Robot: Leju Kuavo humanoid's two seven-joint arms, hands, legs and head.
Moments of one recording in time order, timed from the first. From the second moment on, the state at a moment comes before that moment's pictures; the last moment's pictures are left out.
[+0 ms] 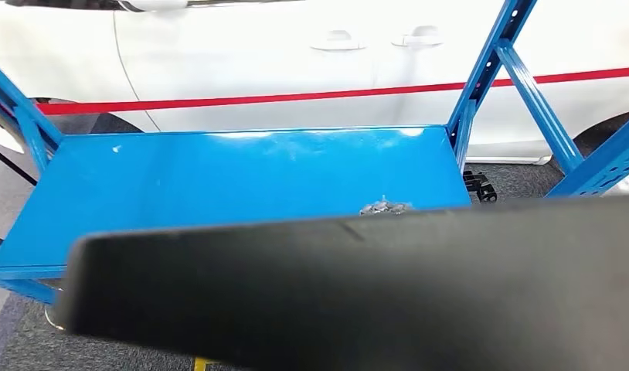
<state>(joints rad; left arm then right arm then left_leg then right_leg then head) -0.02 0.01 0.16 -0.19 0.20 0.01 -0.38 -0.35 -0.21 0.56 -1.82 -0.23 0.32 -0.66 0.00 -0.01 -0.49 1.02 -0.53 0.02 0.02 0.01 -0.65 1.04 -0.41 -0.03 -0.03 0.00</state>
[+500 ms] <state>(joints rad) -0.02 0.00 0.16 -0.19 0.20 0.01 -0.38 -0.33 -0.24 0.55 -1.82 -0.22 0.32 -0.67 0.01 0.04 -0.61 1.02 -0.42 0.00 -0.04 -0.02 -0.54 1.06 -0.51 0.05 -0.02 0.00</state>
